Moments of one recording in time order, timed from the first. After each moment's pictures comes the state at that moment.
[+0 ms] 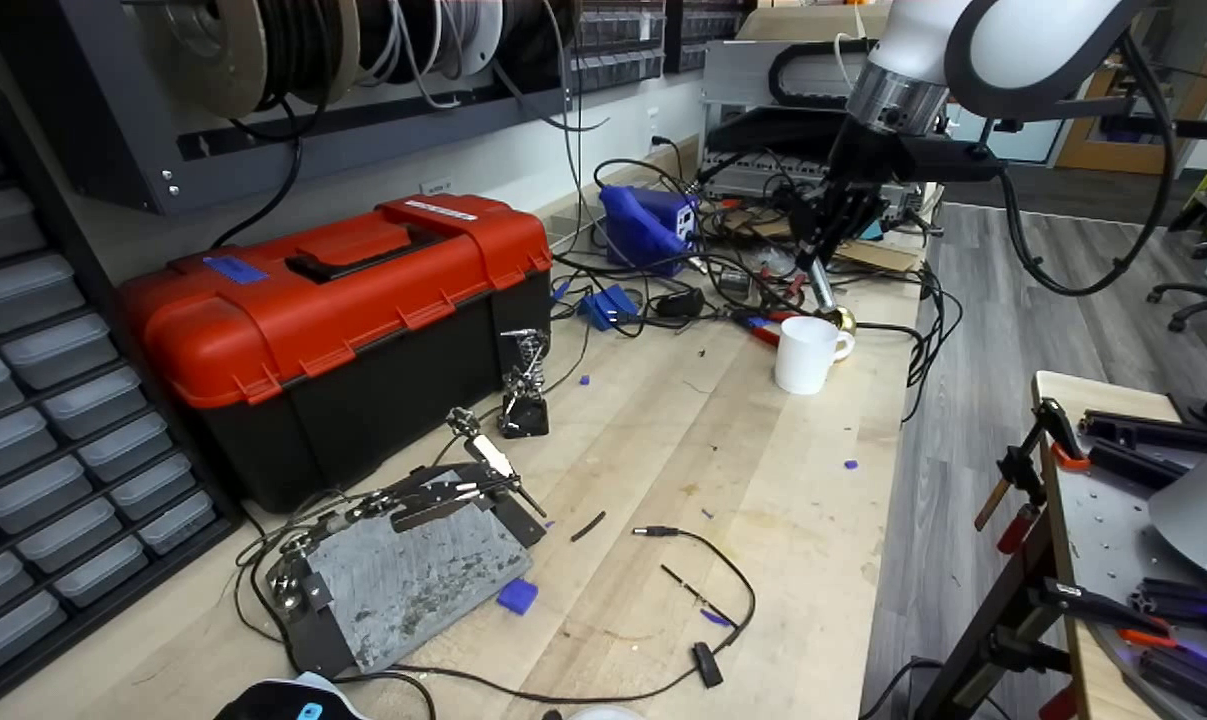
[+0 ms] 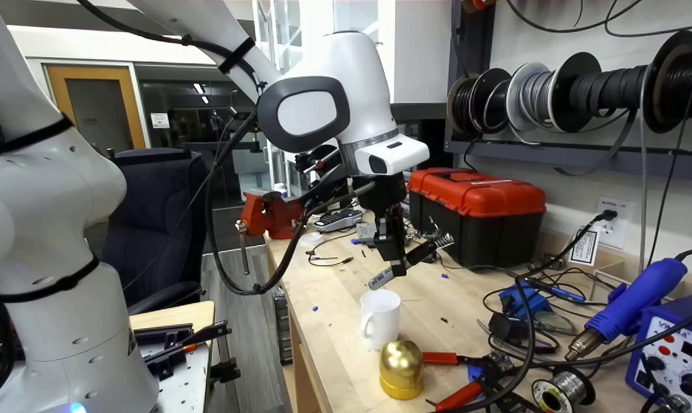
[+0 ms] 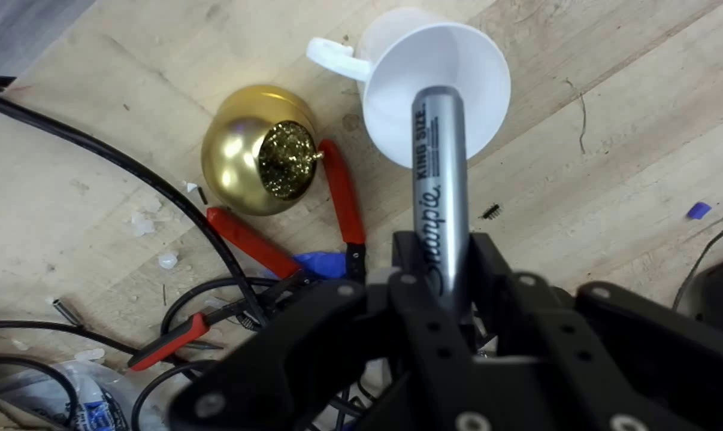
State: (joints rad) arm -0.16 -0.26 -0.01 -2.67 0.01 2.69 0.45
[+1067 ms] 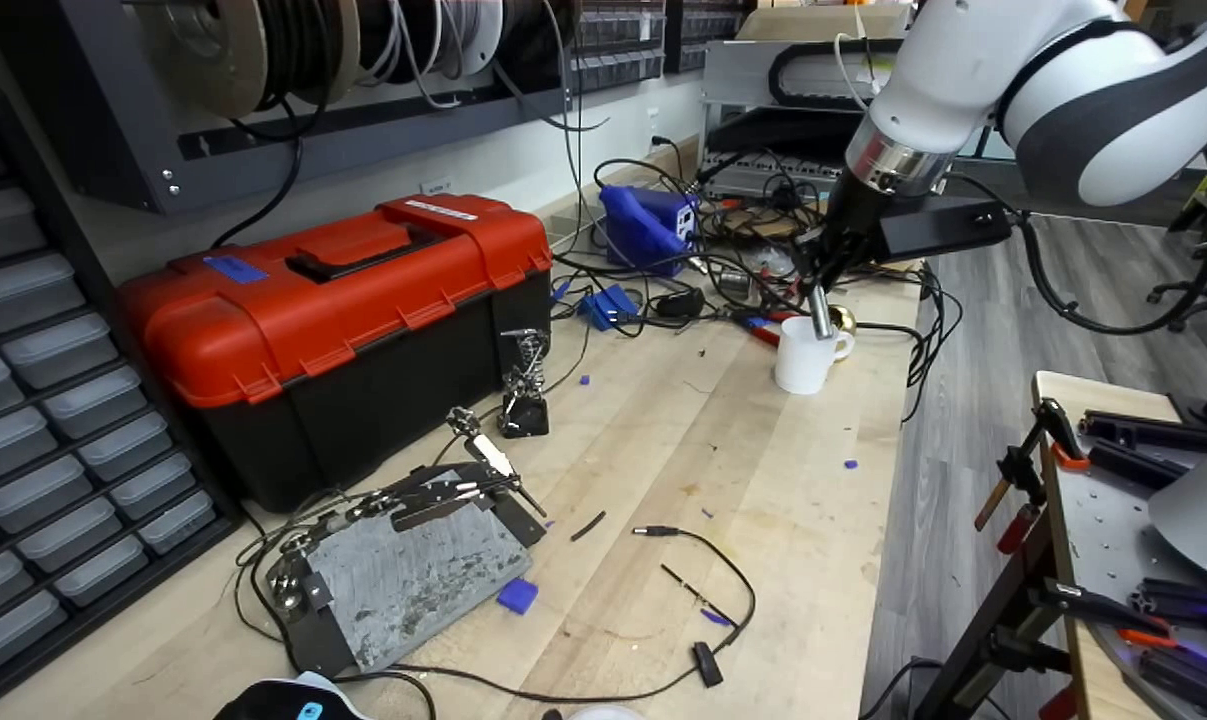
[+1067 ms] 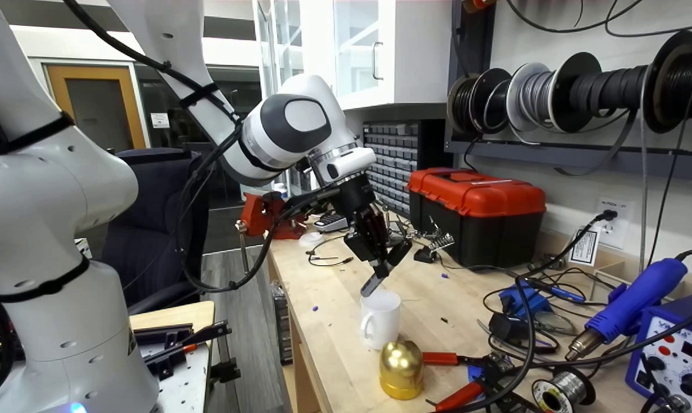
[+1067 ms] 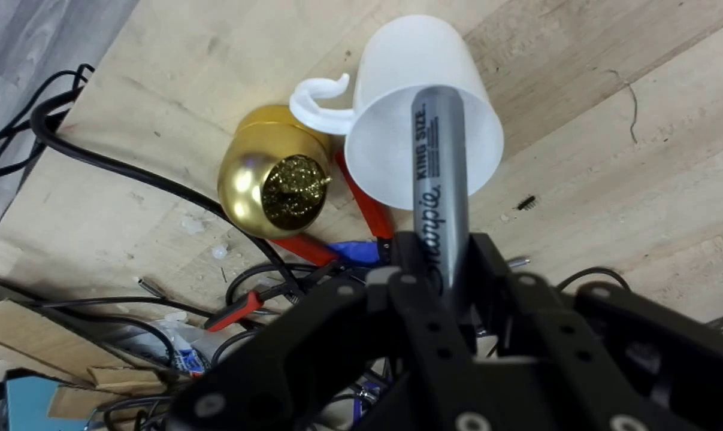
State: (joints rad) arm -0.38 -0.28 0.34 -2.75 -0.61 2.76 1.28
